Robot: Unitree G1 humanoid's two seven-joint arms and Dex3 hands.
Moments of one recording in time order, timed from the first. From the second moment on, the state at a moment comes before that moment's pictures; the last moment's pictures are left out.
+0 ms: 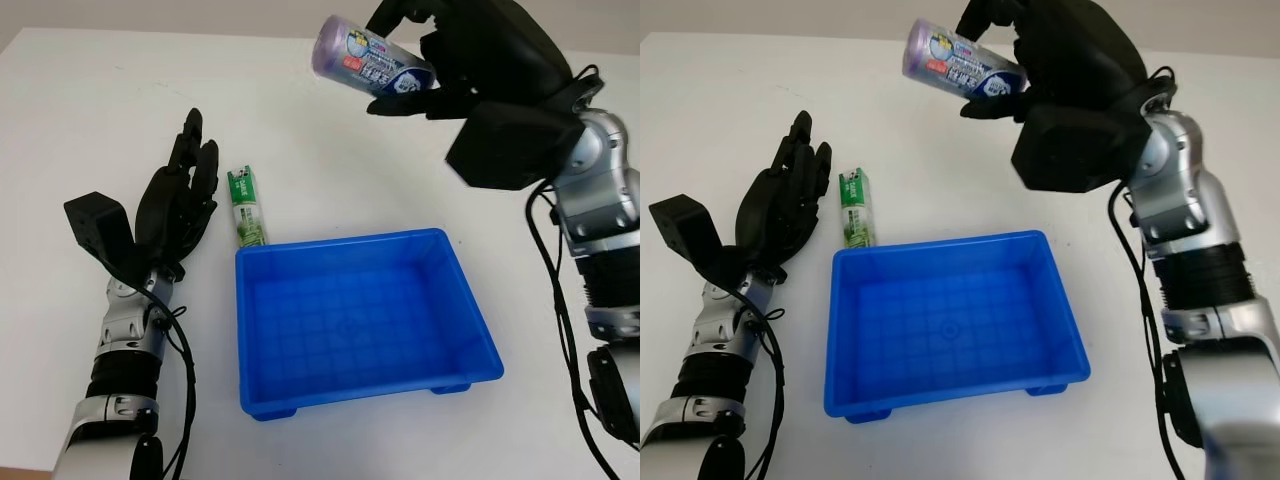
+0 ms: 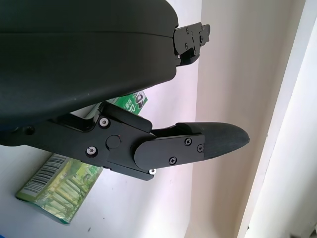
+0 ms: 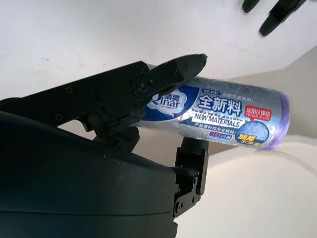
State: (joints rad) left arm -0.55 0.23 0.22 0.55 -0.28 -0.14 -0.41; right arm -0.81 -0.64 0.05 -0.01 -0.30 -0.02 0.42
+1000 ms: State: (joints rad) left arm -0.56 0.24 0.22 0.55 -0.28 -0.14 -0.41; right arm -0.54 -0.84 0.25 -0.54 -0.26 0.32 0.89
